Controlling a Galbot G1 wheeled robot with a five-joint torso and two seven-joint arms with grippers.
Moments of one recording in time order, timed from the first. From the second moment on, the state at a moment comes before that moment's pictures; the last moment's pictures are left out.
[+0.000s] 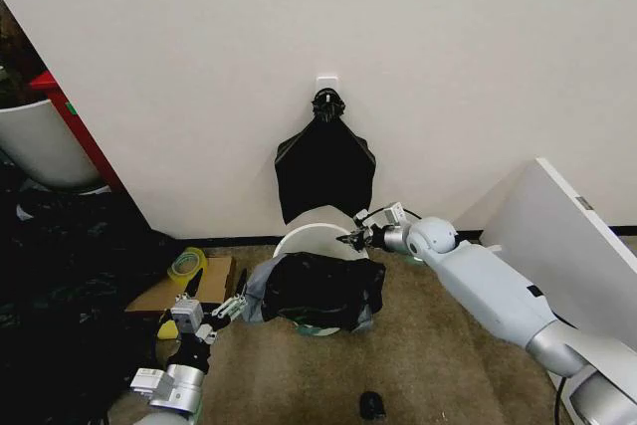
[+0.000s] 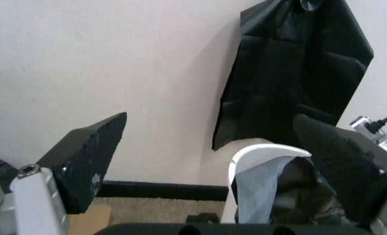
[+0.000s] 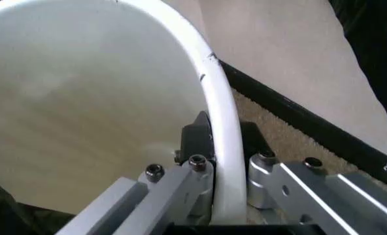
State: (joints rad) left arm 1.68 -1.12 -0.40 -2.06 -0.46 -0.34 -0.13; right arm -0.45 1.07 -0.26 1.22 0.63 -0.49 -0.45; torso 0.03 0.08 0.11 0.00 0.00
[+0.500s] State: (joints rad) left arm 1.69 -1.11 -0.41 -2.08 -0.50 -0.34 -0.14; right arm -0.59 0.94 -0.17 1.48 0.95 -0.56 -0.04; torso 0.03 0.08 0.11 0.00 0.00
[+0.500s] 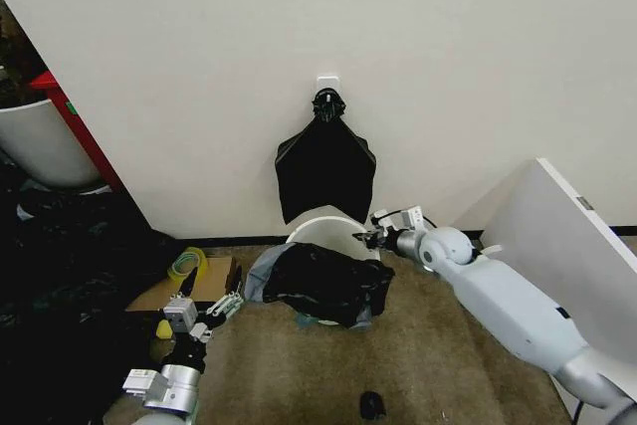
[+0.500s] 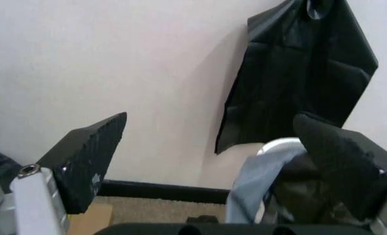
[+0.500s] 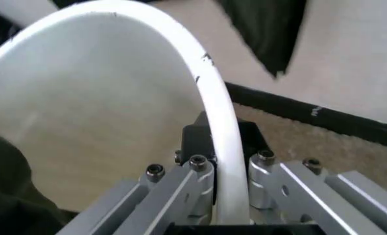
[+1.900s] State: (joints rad) left arm 1.73 -1.10 -0.40 -2.11 -0.50 -0.33 -0.16; right arm -1.11 1.22 0.03 1.95 1.03 -0.29 0.86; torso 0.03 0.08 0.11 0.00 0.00
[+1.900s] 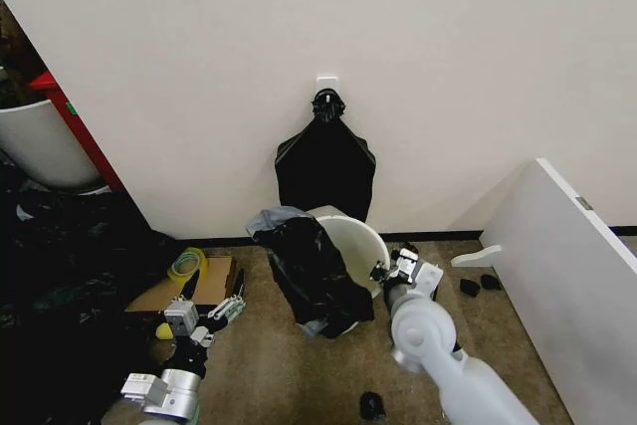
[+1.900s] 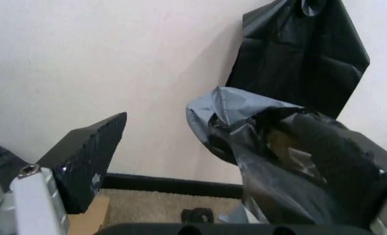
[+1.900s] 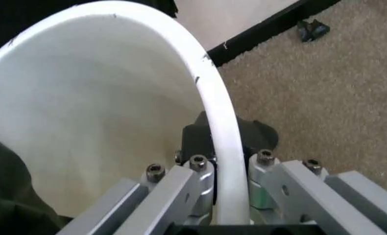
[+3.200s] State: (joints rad) left arm 1.70 -1.13 -0.39 -2.09 -0.52 -0.32 -0.18; right arm -1.18 1.28 0.01 1.91 0.89 -0.25 0.84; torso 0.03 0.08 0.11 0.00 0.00
